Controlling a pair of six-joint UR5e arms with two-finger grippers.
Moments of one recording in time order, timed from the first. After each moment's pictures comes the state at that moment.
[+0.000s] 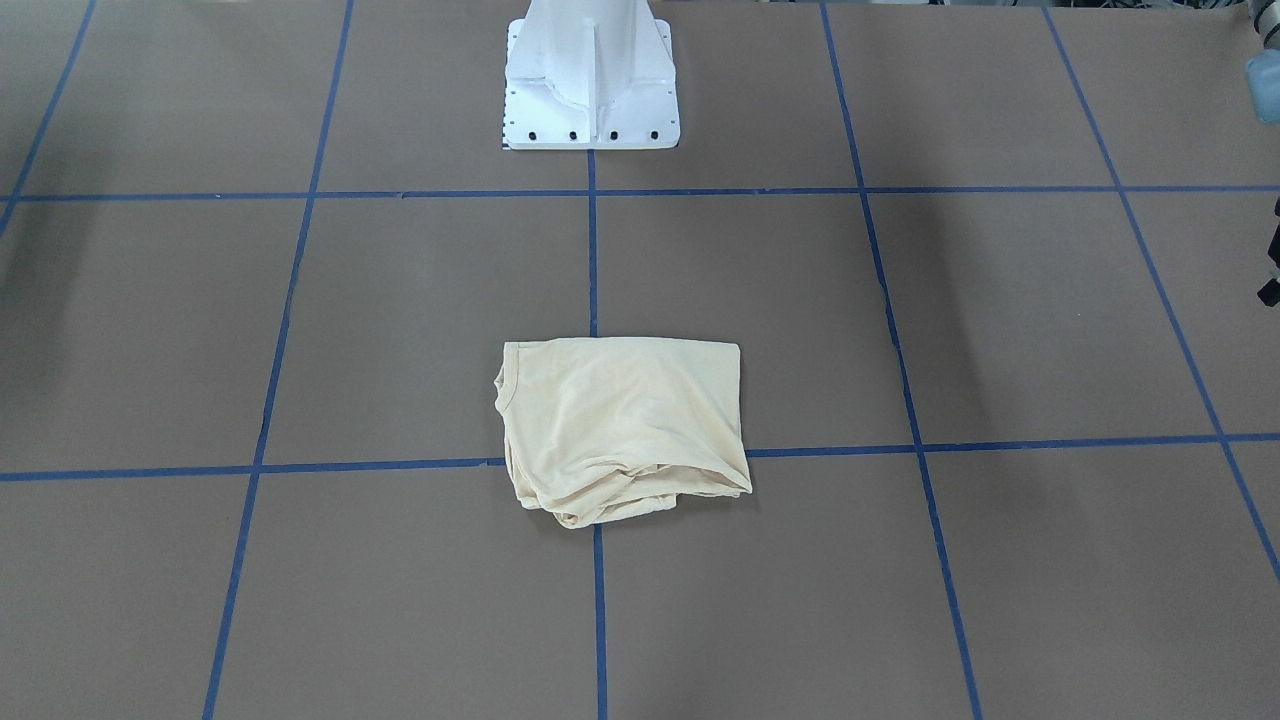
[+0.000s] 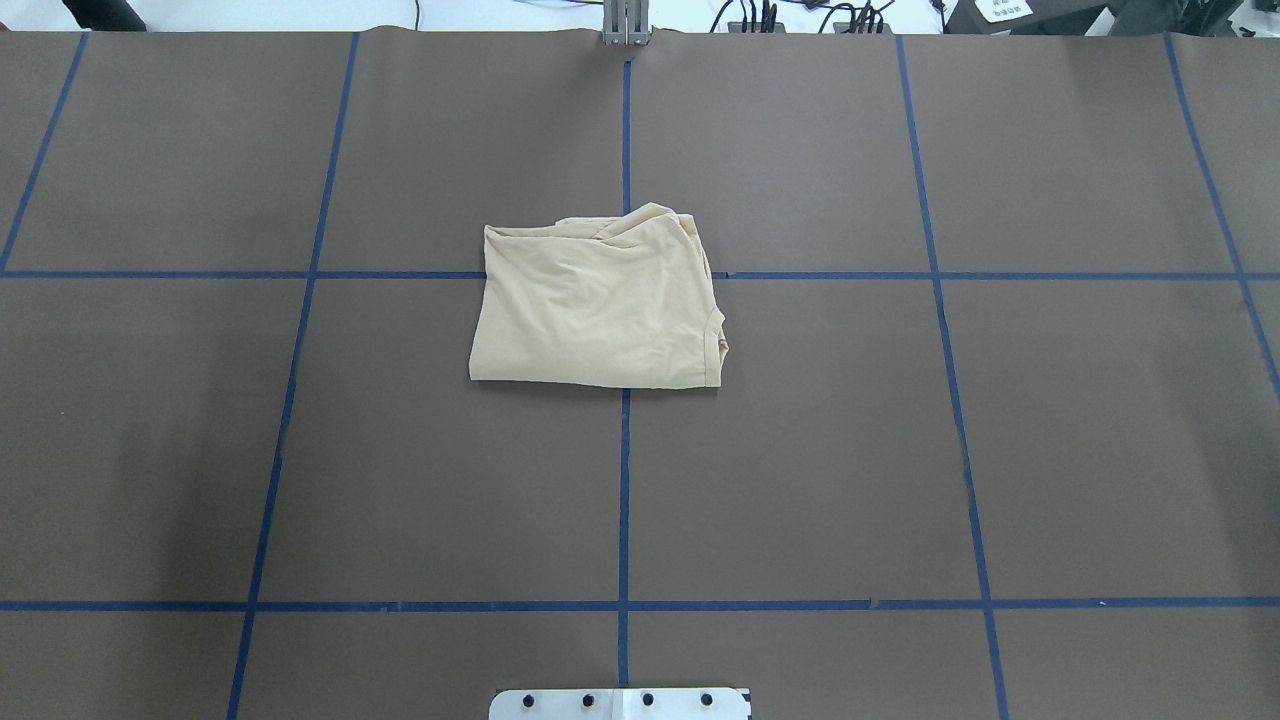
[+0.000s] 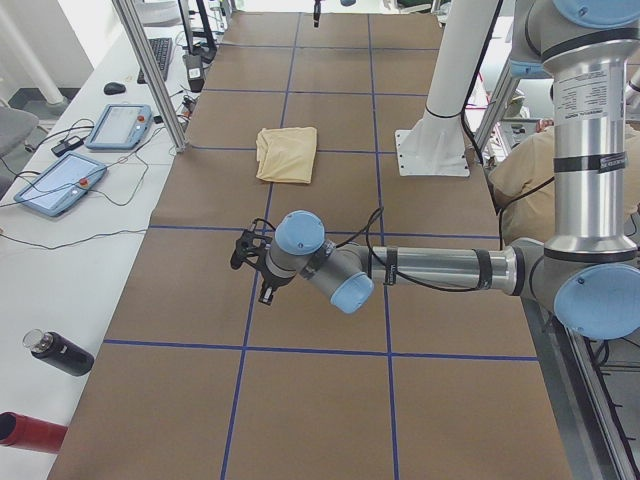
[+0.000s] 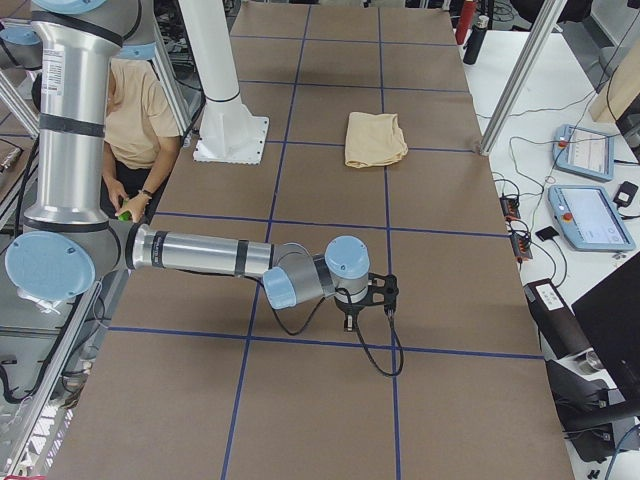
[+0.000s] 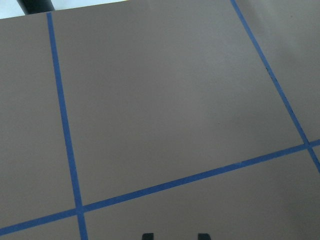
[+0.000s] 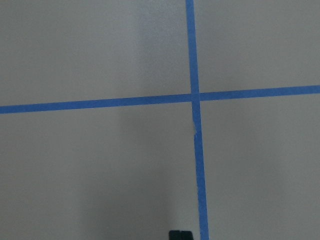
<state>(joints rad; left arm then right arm) -1.44 -1.45 -1.67 -2.24 -2.36 -0.35 1.42 -1.70 1.60 -1.14 2.34 0.40</state>
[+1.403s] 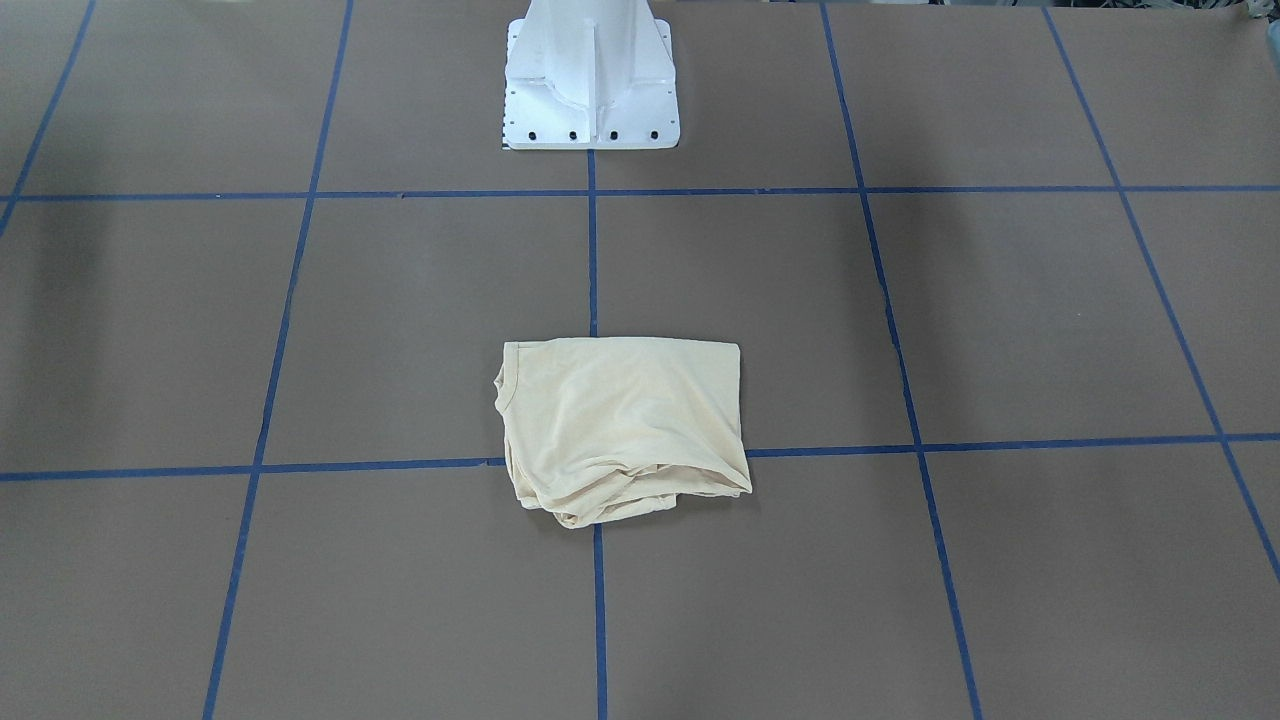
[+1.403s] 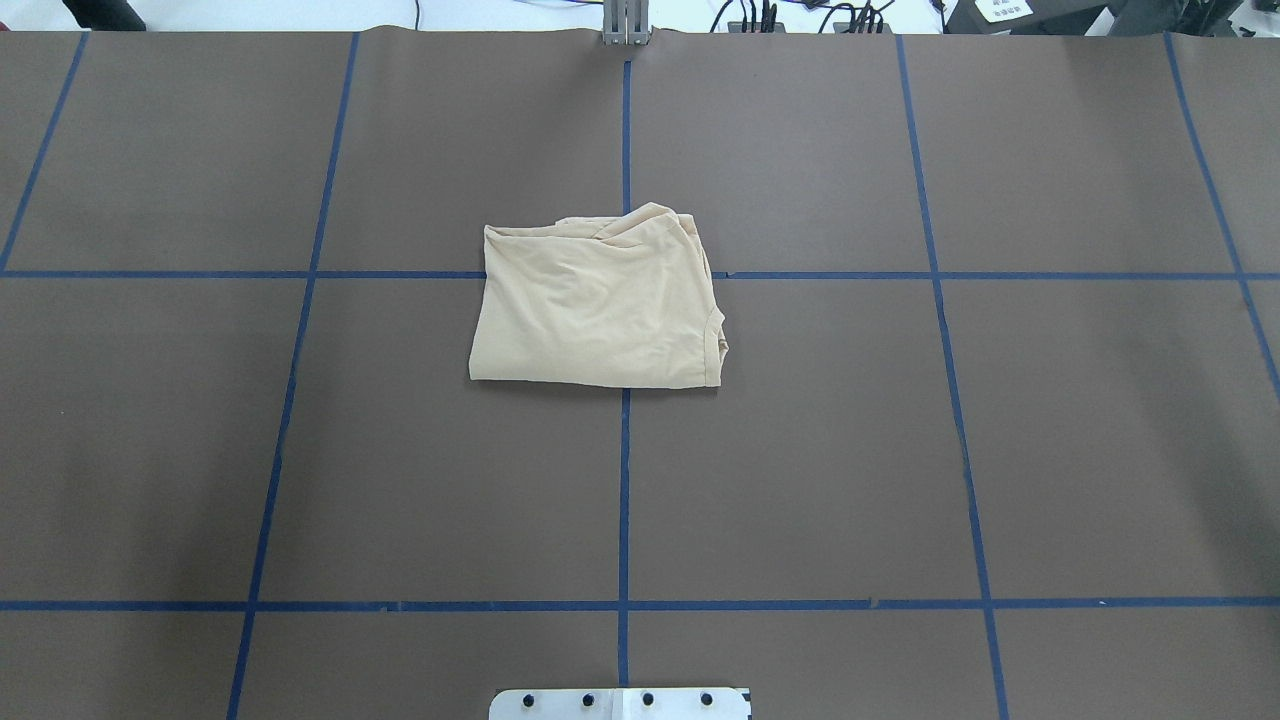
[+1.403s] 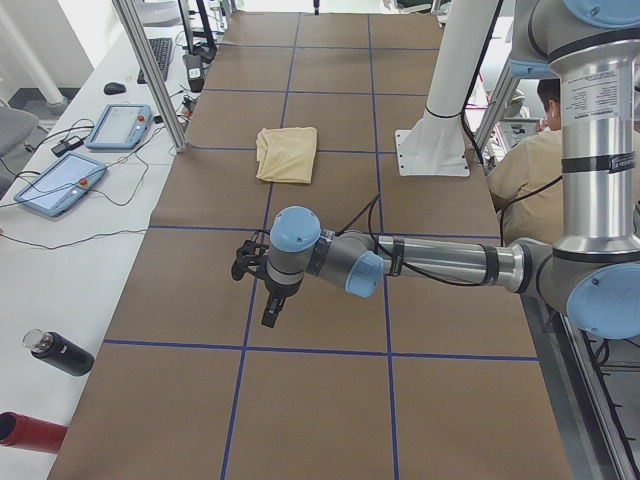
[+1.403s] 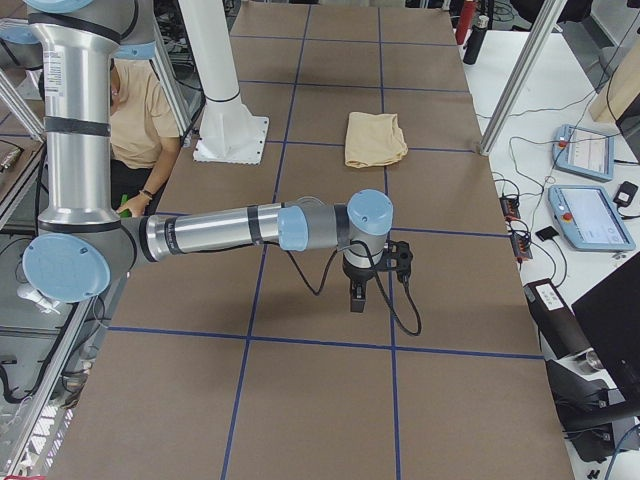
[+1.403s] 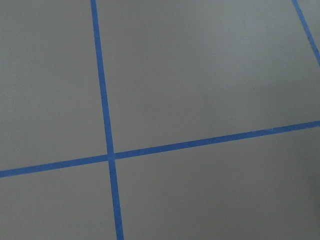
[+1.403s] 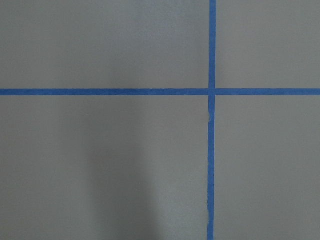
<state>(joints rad) -1.50 -1.44 -1.78 -1.89 -2.31 -0.05 1.48 -1.61 1.80 -1.68 2.35 0.13</state>
